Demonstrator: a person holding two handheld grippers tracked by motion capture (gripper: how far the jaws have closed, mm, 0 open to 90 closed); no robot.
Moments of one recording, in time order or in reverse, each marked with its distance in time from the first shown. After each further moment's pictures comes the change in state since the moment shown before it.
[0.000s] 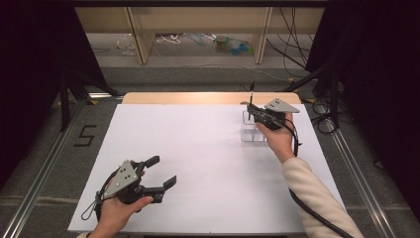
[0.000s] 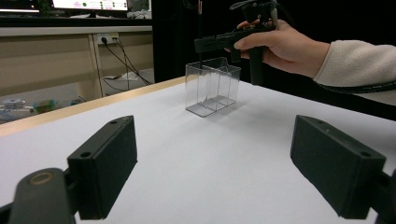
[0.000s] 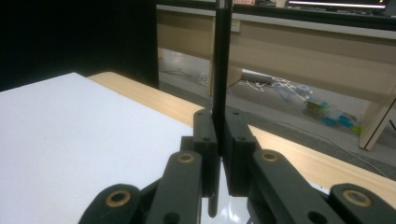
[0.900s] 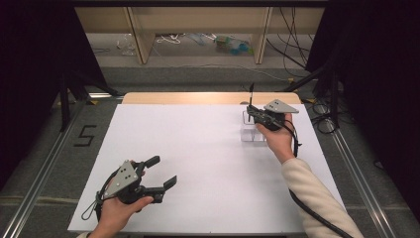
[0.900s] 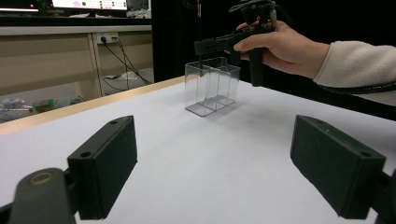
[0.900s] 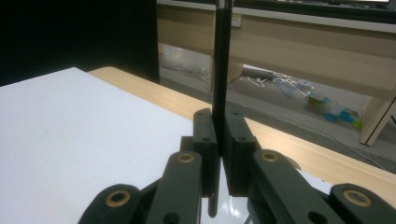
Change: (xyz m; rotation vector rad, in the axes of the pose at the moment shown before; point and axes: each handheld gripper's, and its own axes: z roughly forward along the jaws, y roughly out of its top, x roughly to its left) left arm 0.000 0.000 0.000 0.002 0.000 0.004; right arm 0.001 -0.003 0.000 0.029 0.012 0.018
